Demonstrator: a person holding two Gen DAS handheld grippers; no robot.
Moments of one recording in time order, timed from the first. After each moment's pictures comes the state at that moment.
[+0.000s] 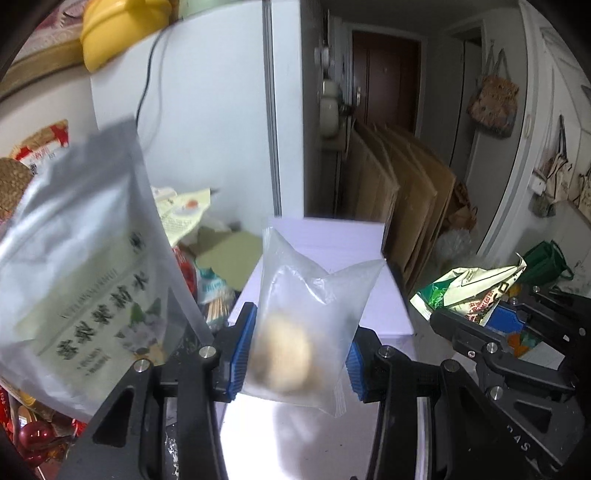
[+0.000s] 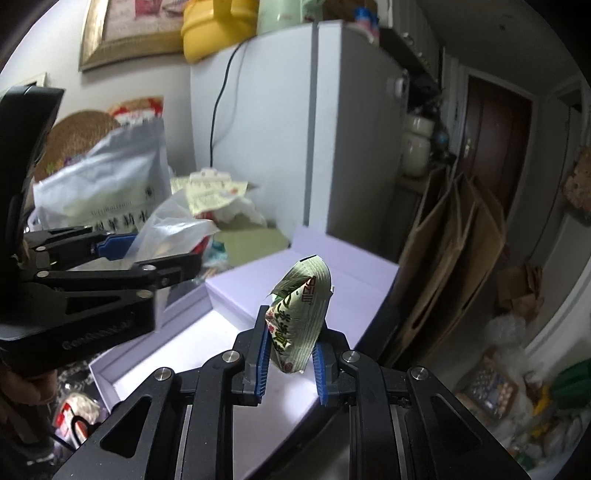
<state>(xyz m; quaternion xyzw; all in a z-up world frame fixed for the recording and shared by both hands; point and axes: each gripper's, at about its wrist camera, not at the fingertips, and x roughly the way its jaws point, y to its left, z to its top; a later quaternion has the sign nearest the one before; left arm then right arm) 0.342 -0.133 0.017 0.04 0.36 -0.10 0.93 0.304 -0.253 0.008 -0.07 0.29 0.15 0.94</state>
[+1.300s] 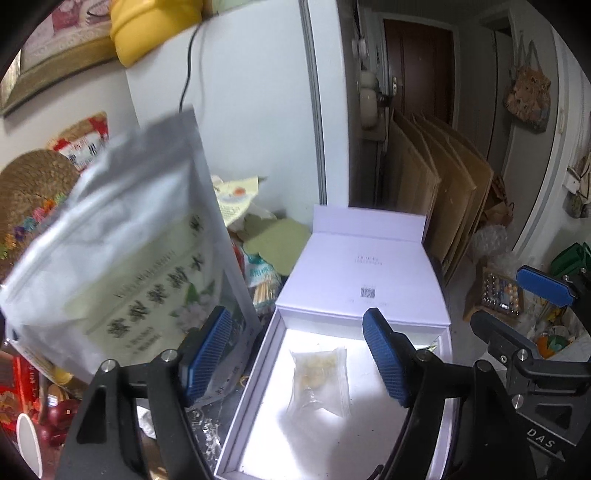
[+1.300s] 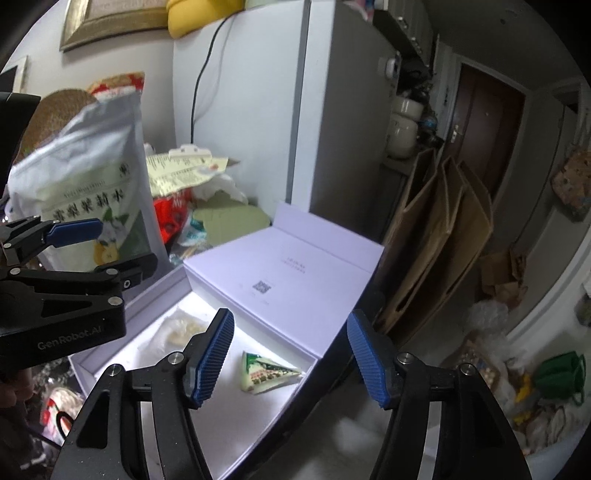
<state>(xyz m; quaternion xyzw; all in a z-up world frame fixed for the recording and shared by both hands) 0.326 -0.116 0.031 0.06 0.36 -0.02 0.93 0.308 -0.252 0.011 -0.09 0.32 0.10 0.94</state>
